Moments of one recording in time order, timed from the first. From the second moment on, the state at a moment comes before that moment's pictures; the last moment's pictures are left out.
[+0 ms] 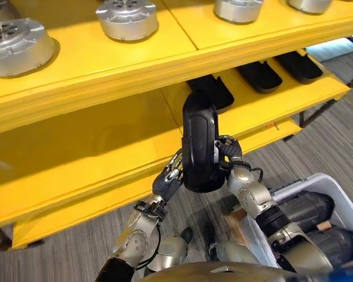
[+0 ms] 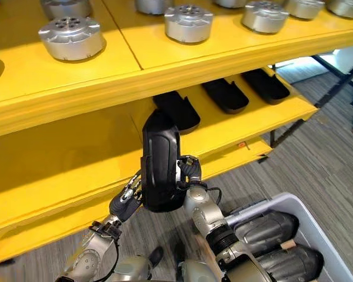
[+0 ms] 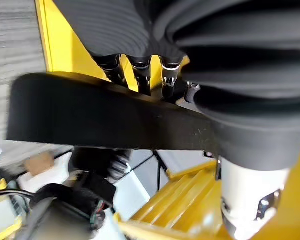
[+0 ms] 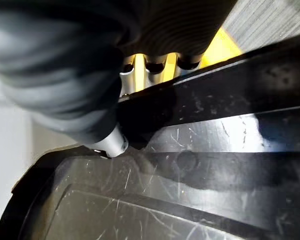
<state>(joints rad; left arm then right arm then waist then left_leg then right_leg) 0.11 0.24 -0.27 0.16 -0.99 -0.05 -0.44 -0.40 -0.10 0.43 0.40 0.52 0.09 -0.50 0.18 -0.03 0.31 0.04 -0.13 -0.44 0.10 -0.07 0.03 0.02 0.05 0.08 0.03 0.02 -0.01</state>
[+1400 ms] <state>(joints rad) 0.12 0.45 -0.32 0.10 -0.97 0.09 -0.55 -0.69 -0.21 0.17 0.82 0.50 0.21 -0.58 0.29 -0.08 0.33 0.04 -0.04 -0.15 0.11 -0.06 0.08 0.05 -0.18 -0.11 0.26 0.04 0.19</state>
